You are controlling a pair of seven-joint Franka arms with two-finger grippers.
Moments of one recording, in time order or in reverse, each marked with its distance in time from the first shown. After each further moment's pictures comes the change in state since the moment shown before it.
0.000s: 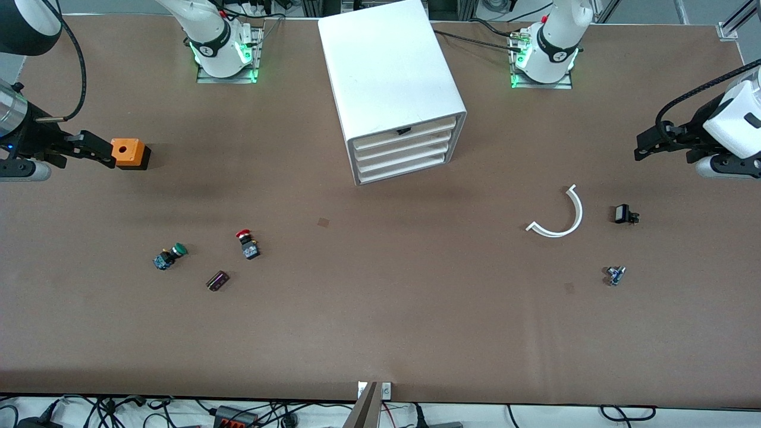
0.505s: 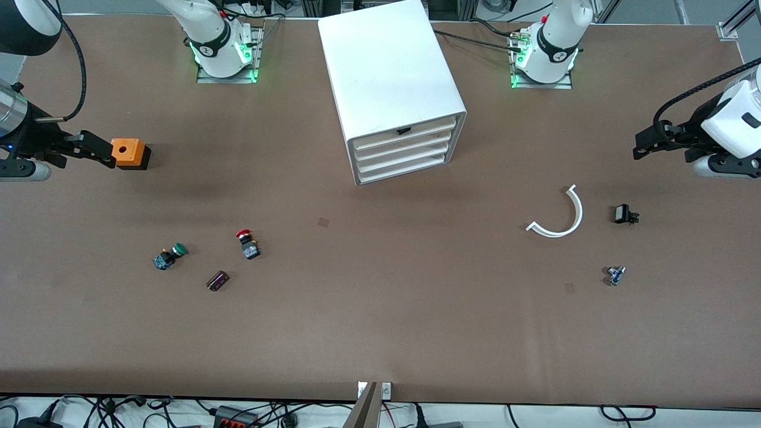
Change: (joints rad) left arm -0.006 0.000 0.000 0.000 0.000 -0.010 0.000; right arm 0.000 0.000 0.000 0.000 0.000 0.000 0.000
